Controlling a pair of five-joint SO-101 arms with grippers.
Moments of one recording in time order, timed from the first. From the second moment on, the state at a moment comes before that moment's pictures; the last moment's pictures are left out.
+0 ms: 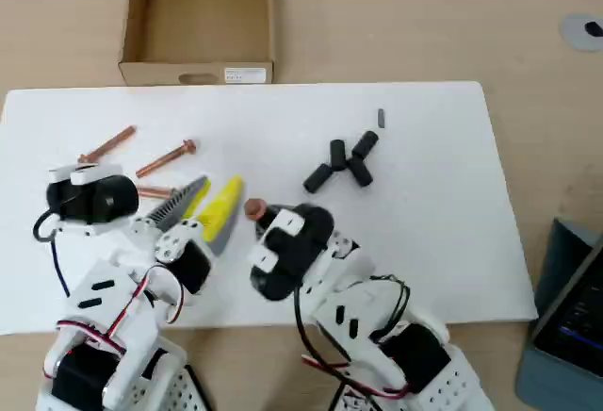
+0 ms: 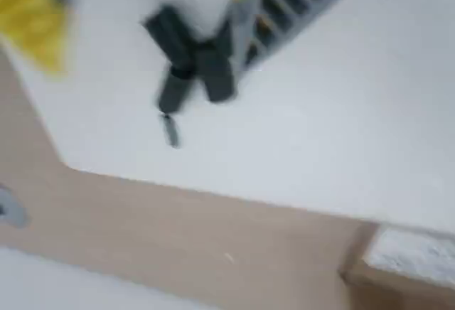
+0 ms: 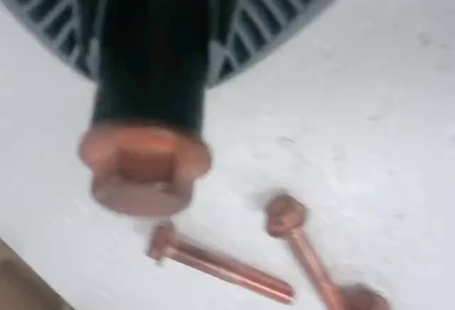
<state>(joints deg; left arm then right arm) 19.0 -104.3 68.7 53.1 16.6 -43.2 -102.8 83.1 48.8 6.0</state>
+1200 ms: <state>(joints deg) -5.5 -104.1 96.3 53.4 -3.8 -26.9 -34.2 23.5 49.9 -8.5</state>
